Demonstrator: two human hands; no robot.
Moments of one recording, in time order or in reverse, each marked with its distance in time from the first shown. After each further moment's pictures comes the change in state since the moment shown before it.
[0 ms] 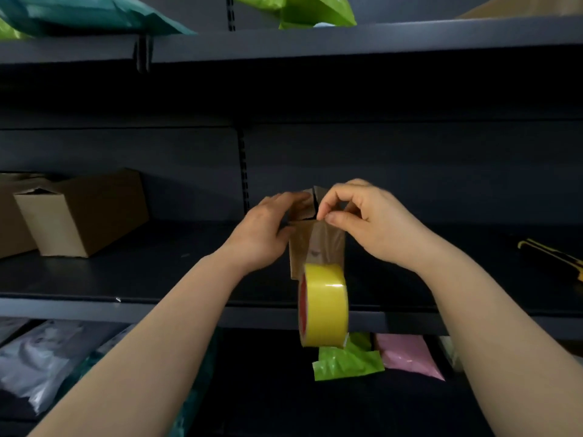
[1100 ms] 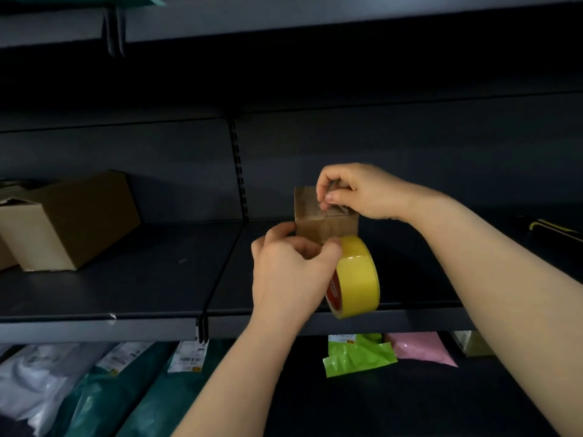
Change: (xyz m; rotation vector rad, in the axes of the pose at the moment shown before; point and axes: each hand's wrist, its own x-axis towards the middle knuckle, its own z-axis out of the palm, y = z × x) left_hand -0.039 0.048 0.037 -0.463 0.279 -0.490; right_hand 0.063 0.027 0.005 -0.120 -0.210 0.141
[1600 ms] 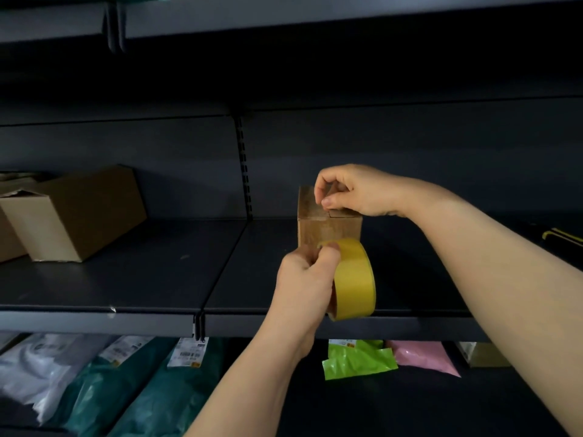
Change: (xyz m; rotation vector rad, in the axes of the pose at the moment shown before) left_hand -0.014 0.008 0.017 -0.452 -0.213 -0.285; right_hand 0.016 0.005 -0.004 -0.028 -0.120 -0.042
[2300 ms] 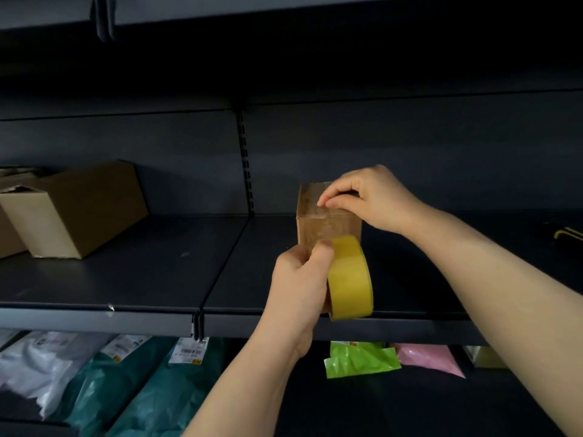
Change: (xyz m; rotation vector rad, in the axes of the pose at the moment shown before) left_hand 0.005 -0.003 -0.003 -0.035 0.045 -0.005; right_hand -0.004 0.023 0.021 -0.023 0.274 -0.177
